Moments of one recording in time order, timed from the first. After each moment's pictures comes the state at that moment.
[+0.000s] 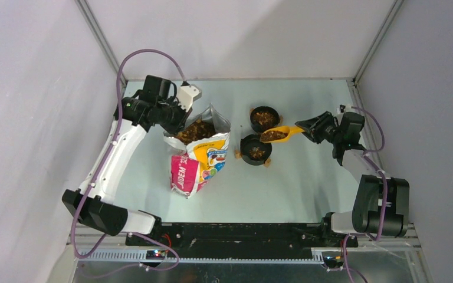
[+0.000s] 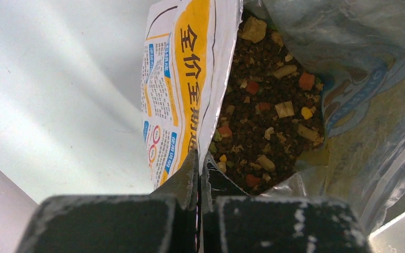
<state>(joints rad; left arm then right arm) -0.33 1.38 1.57 -1.11 0.21 0.36 -0.14 1.37 0.68 0.28 -0.70 1.07</state>
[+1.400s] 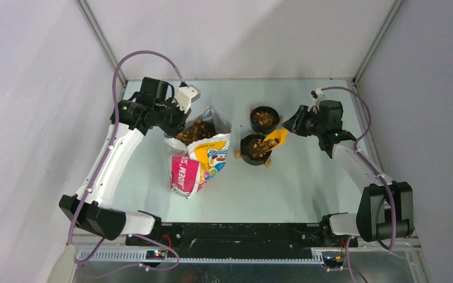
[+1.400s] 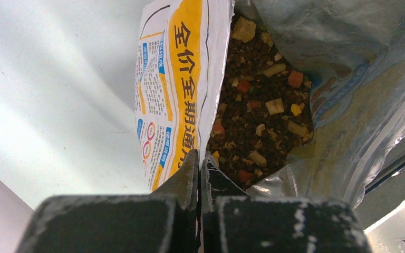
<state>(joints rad) -0.33 1.34 1.55 -1.11 0.24 0.35 0.12 1.33 0.87 -0.07 -0.39 0.49</state>
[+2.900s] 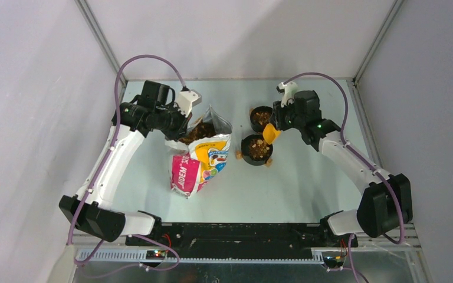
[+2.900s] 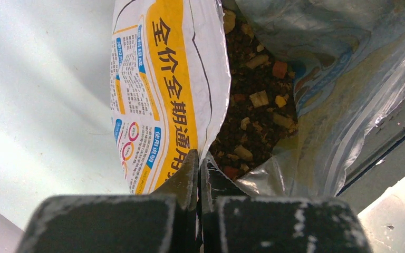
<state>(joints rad) -0.33 1.33 1.50 -1.11 0.30 0.35 0.37 1.40 1.08 -0.20 -0.16 0.07</state>
